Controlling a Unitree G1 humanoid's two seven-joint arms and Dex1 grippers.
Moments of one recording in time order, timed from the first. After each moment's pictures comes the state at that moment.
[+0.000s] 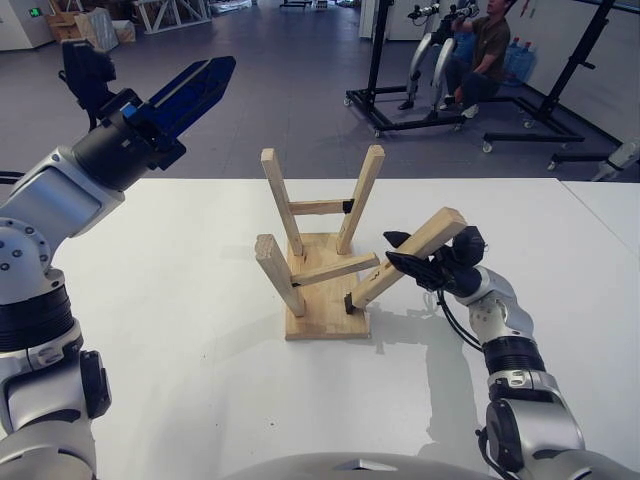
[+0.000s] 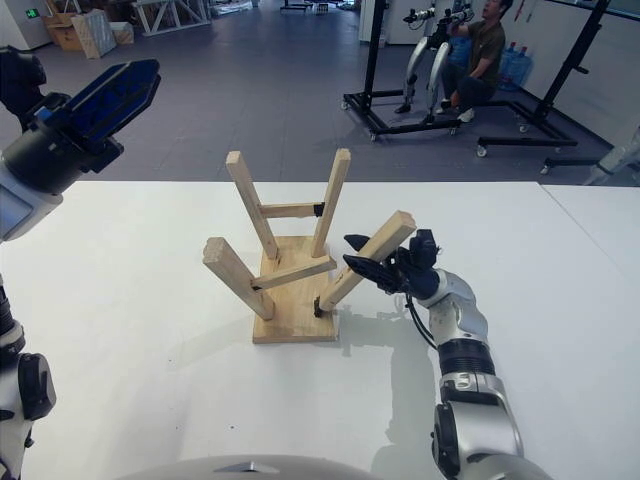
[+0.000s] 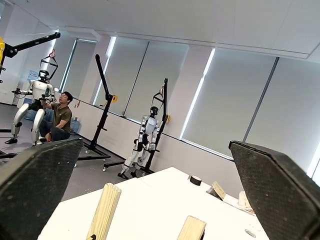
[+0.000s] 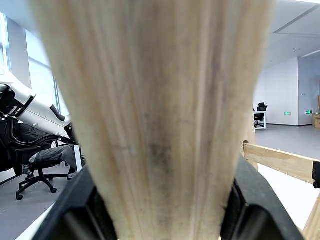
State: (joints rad) left arm -0.64 0.69 0.35 -0.20 -1.55 0.86 -0.27; right arm -0.43 -0.32 -0.18 0.54 0.68 0.06 1.61
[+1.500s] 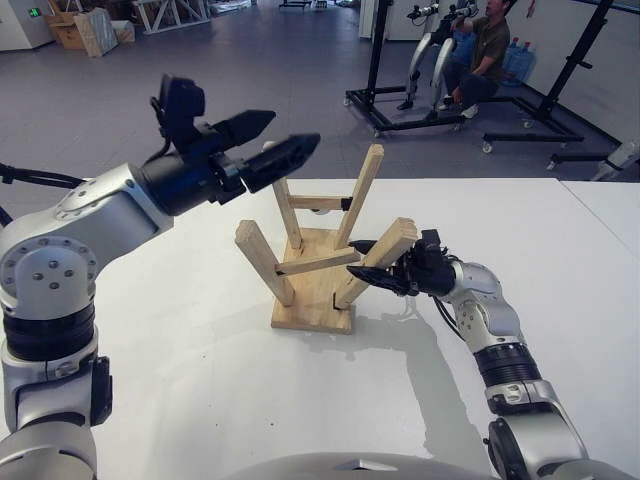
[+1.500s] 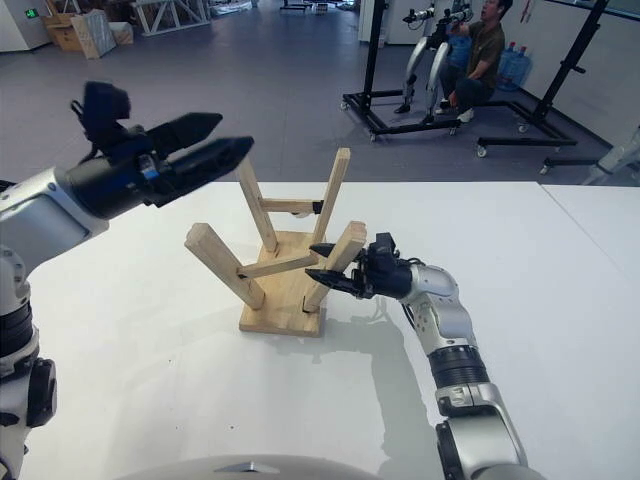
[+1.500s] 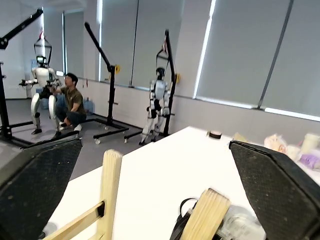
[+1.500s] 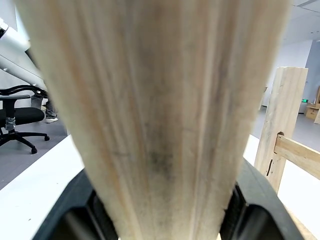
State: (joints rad) left arm -0.63 0.69 0.15 -0.44 -1.32 0.88 -0.21; right arm -0.37 -0.34 0.02 0.29 0.56 -0.03 1.38
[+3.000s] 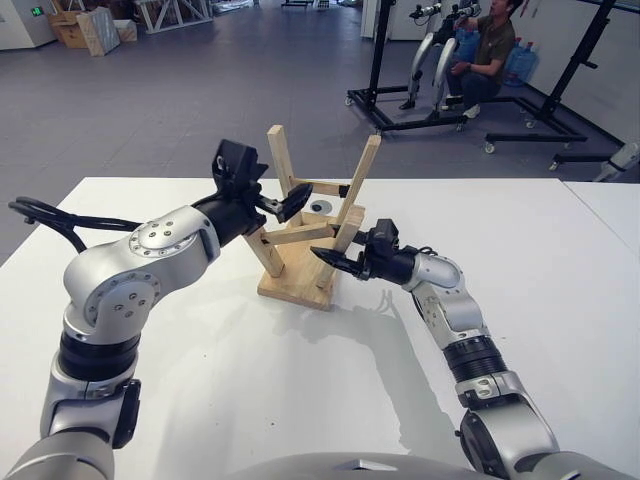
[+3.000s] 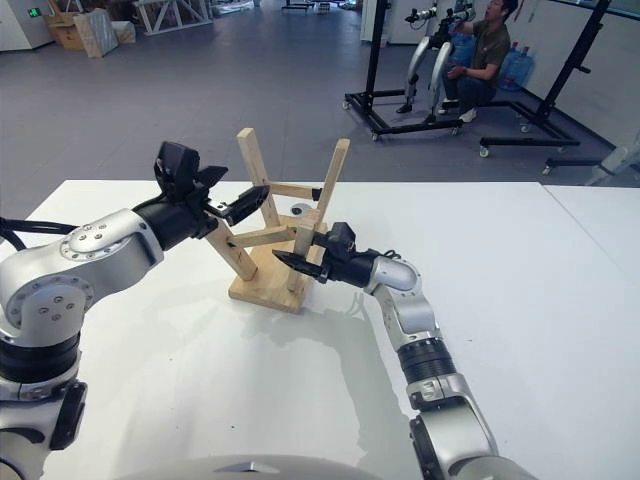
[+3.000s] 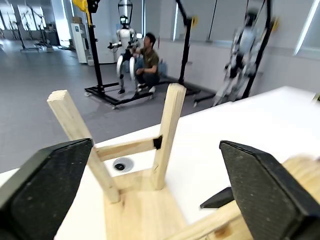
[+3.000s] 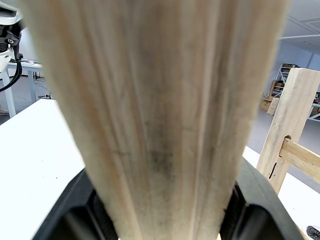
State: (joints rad) left arm -0.55 0.59 -0.05 -0.57 -0.90 0.99 0.08; right arm -0.42 -0.22 0.11 0.28 0.35 -0.11 1.06
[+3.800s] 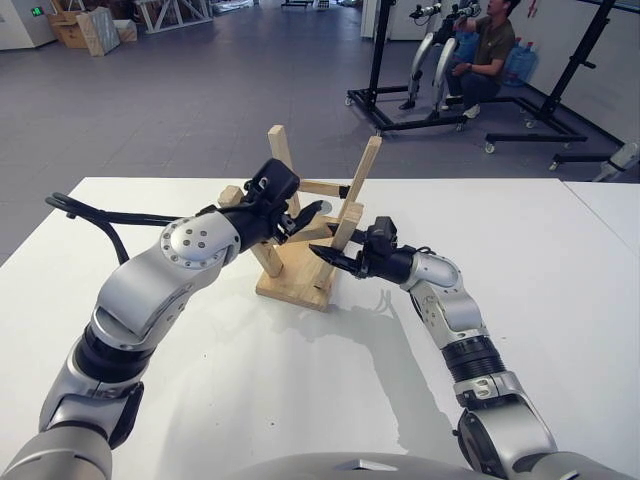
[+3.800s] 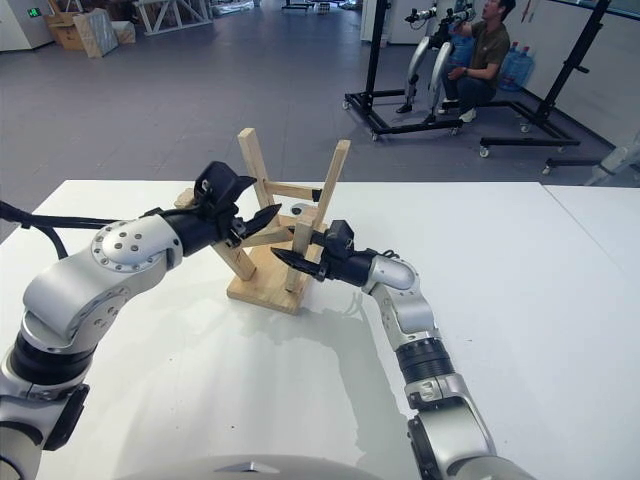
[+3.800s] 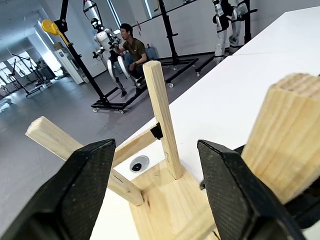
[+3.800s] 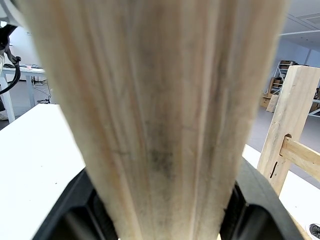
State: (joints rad) left arm -0.59 0.58 -0.24 -0.61 -0.46 0.97 -0.19; right arm -0.42 -0.21 0.11 0.26 0.36 -0.07 1.04
